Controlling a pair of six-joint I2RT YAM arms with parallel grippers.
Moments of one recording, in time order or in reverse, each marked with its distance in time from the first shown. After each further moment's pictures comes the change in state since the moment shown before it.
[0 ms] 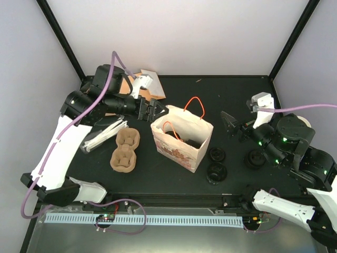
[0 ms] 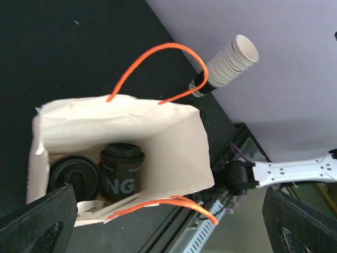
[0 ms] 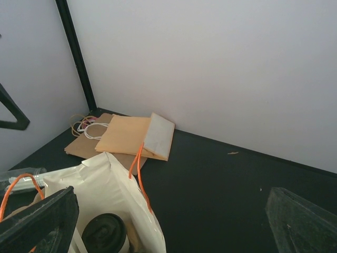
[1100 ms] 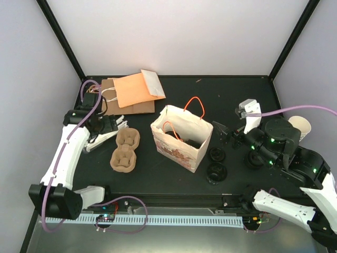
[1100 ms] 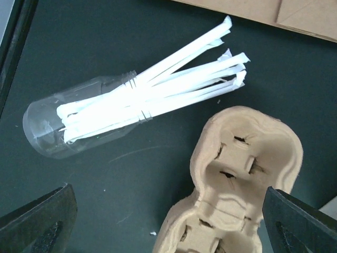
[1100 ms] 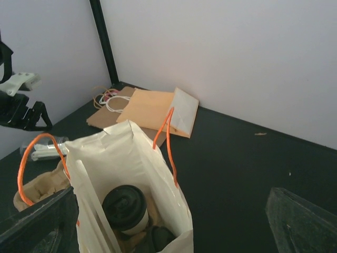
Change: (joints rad) left arm 0.504 -0.187 -0.660 0.026 -0.699 -0.056; right arm 0.000 -0.020 -0.092 0.003 -0.119 0.015
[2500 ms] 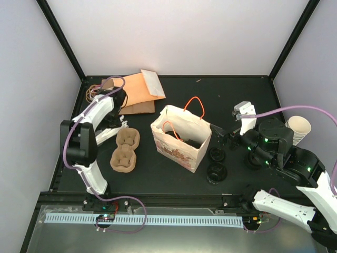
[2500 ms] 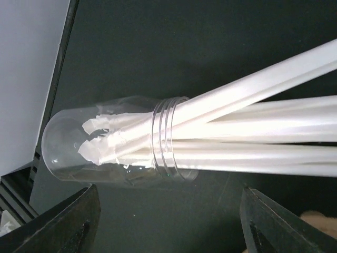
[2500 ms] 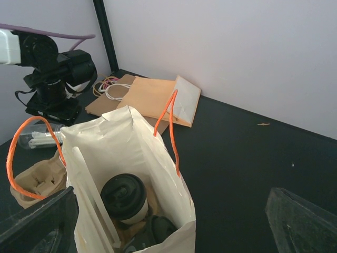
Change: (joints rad) left arm -0.070 0.604 0.205 -0.085 -0.337 -0.250; right arm 0.000 -0.002 -0.053 -0.004 -0.011 0.001
